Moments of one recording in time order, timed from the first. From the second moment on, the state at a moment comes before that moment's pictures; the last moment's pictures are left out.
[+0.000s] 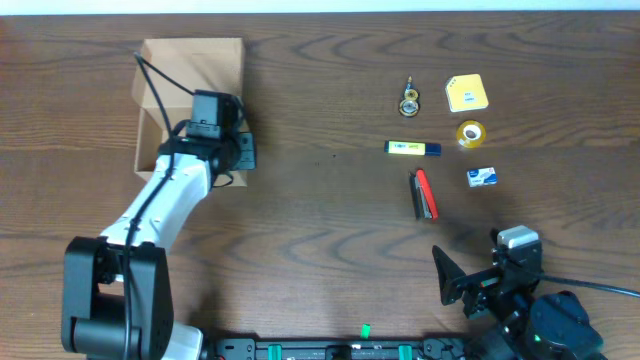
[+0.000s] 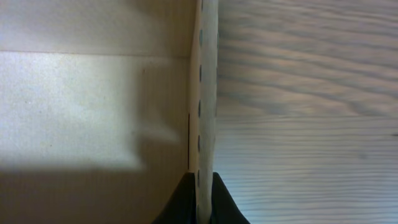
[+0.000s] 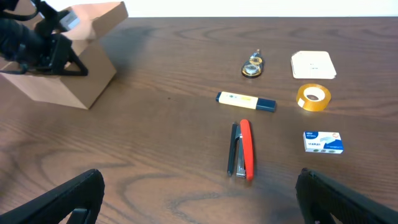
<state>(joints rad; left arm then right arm) -0.18 1.66 1.02 -0.44 0.07 -0.22 0.60 0.17 0.62 -0.88 0.19 0.28</state>
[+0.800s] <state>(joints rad) -0.74 1.66 1.09 -0.30 -0.01 -0.69 0.60 0.17 0.62 -0.88 0.19 0.28</state>
